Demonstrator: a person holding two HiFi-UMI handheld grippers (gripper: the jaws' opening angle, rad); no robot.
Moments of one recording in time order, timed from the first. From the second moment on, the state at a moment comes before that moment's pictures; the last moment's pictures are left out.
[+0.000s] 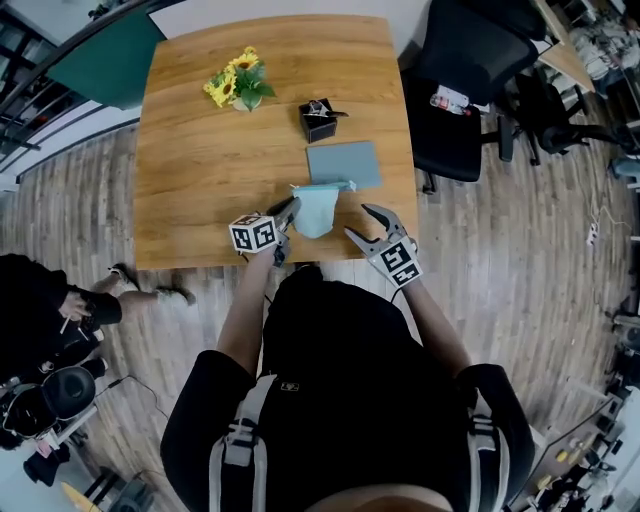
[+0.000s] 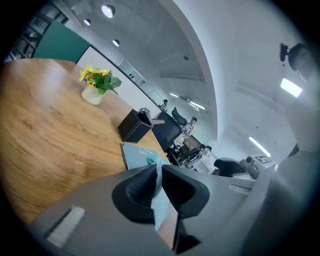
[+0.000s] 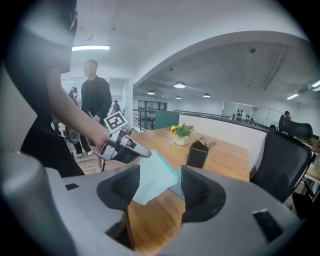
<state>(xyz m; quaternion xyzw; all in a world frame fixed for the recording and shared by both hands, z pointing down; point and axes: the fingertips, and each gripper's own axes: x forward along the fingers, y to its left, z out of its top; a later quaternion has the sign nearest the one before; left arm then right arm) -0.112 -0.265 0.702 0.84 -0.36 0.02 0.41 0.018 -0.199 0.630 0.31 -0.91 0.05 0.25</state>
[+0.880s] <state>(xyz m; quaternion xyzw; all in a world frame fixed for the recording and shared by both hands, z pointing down) -0.063 -0.219 0.610 0.92 -0.30 0.25 0.00 -0.047 -0.216 0.575 0.27 -0.94 0.05 0.21</state>
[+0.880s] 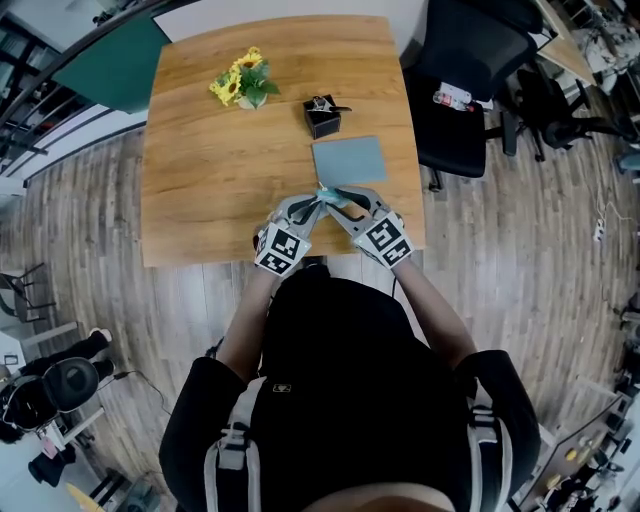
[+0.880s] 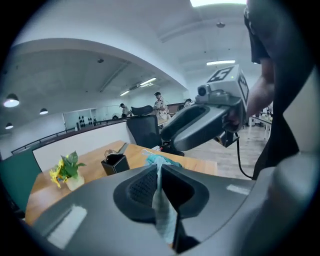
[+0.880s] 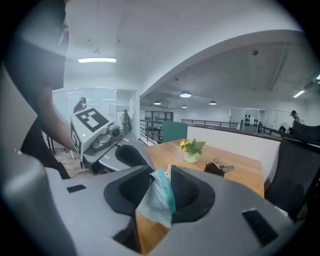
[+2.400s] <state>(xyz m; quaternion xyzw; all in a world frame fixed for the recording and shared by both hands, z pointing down) -0.059 -0.206 0.594 0.91 -0.29 0.26 -0.10 -0.067 -0.256 0.576 0.28 -0.90 0.26 0.21</state>
